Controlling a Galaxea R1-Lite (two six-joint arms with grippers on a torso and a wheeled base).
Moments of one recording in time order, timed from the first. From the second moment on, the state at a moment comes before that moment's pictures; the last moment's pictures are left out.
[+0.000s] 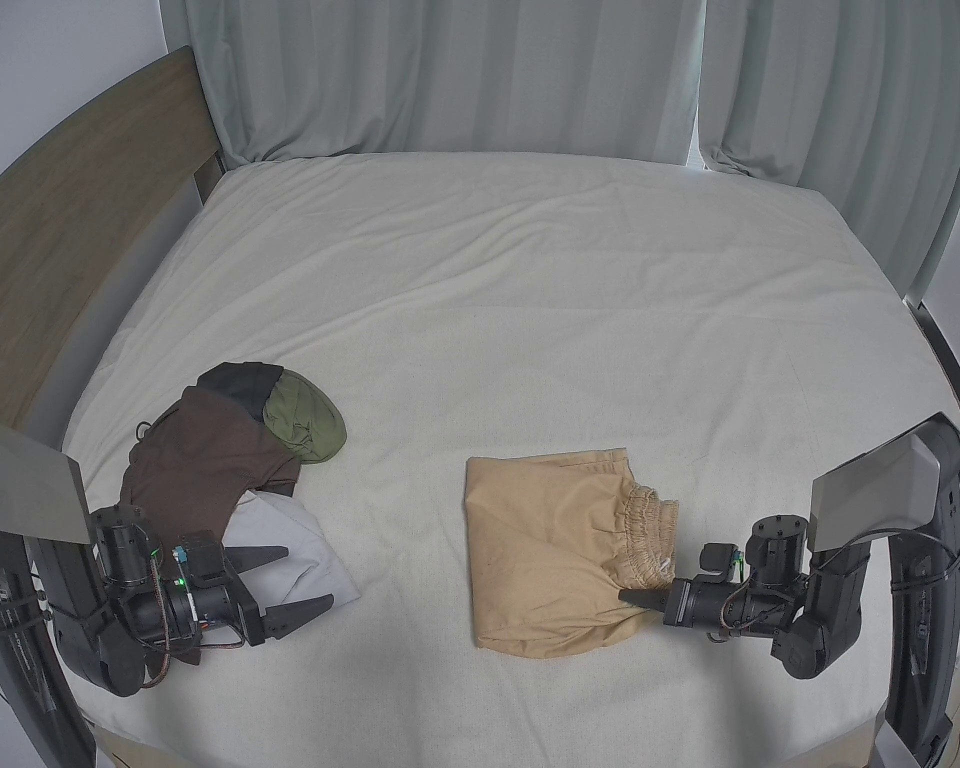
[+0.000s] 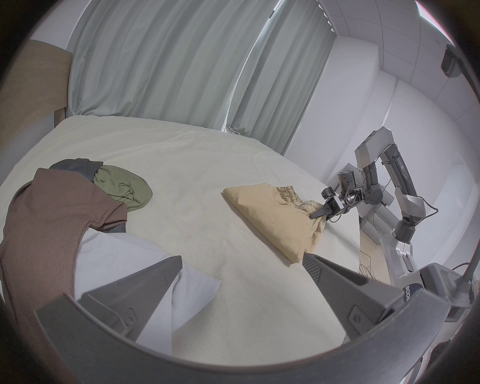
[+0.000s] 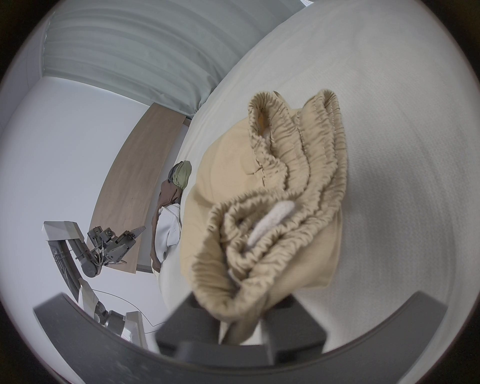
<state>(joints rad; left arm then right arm) -0.01 2.14 -0.14 -1.55 -0.77 0.17 0.29 2.41 -0.36 -1.55 0.56 0.58</state>
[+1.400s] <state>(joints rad) -0.02 2.13 -0.14 -1.55 -0.77 0.17 0.45 2.07 -0.41 -1.54 0.57 0.60</state>
